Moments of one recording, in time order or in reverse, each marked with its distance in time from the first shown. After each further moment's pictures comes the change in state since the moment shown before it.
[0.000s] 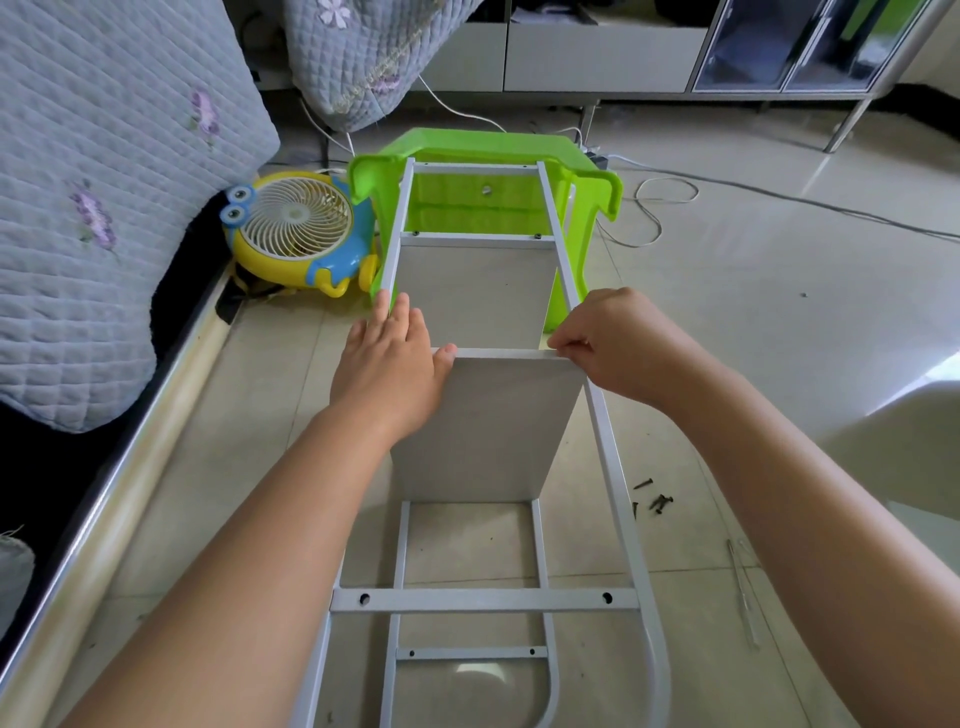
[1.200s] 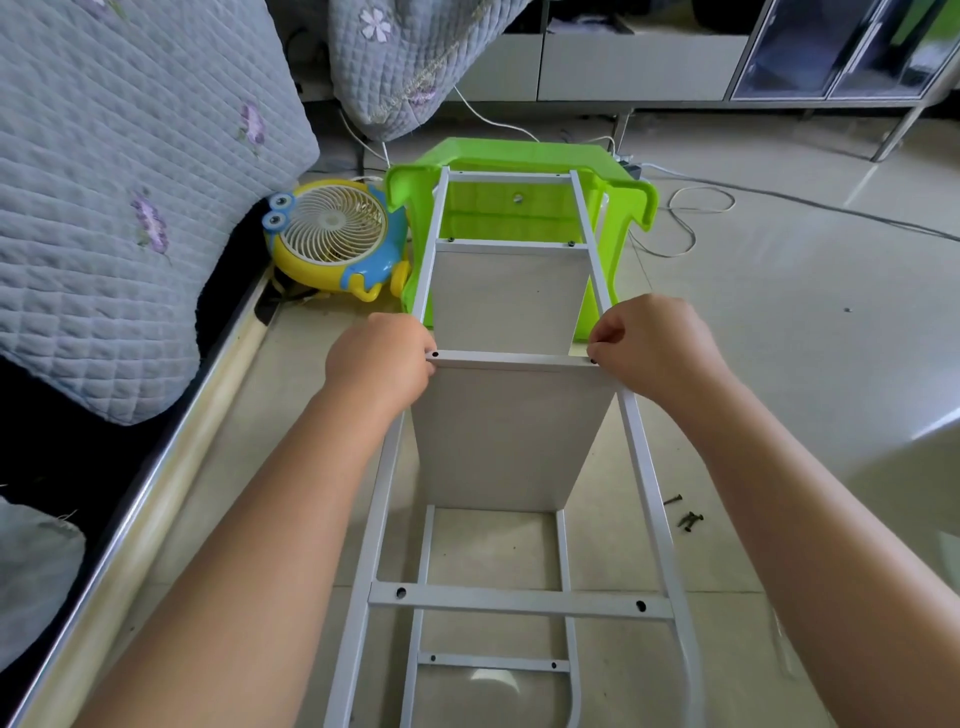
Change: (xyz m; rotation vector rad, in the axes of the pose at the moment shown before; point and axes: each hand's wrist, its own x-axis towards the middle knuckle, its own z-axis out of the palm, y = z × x) left_hand 0.000 -0.023 -0.029 -0.022 0.013 -0.053; right_hand 0.012 -0.008 0.008 0.177 0.100 0.414
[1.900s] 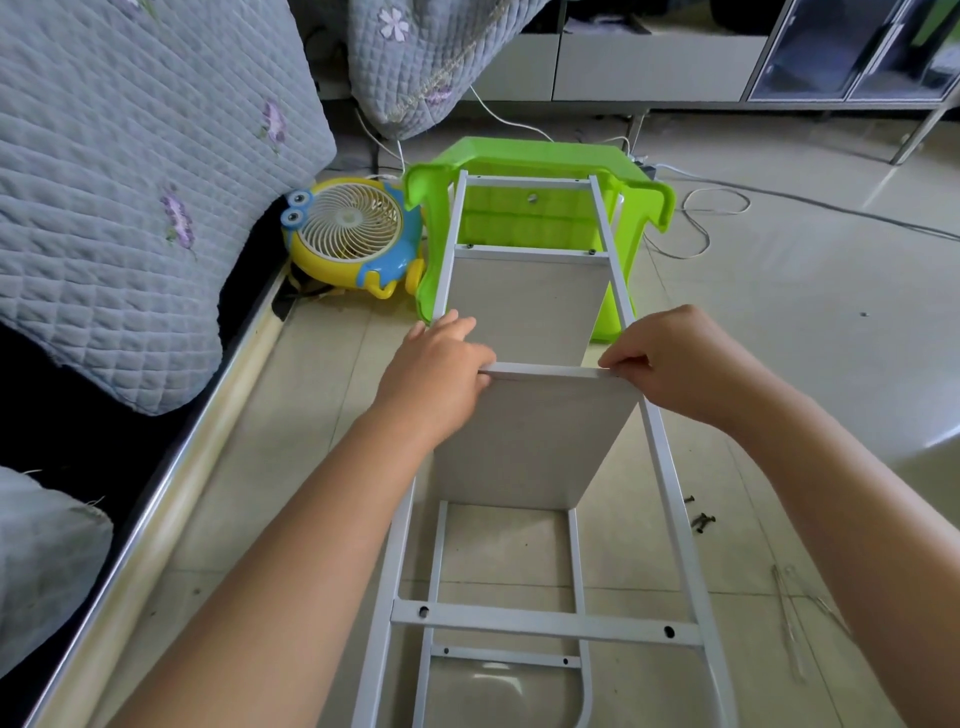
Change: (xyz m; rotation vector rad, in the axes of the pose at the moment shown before) left_hand -0.007 0.009 0.023 -0.089 0.047 0.233; right_hand -0.014 0.009 -0.010 -0.096 -0.113 -0.398
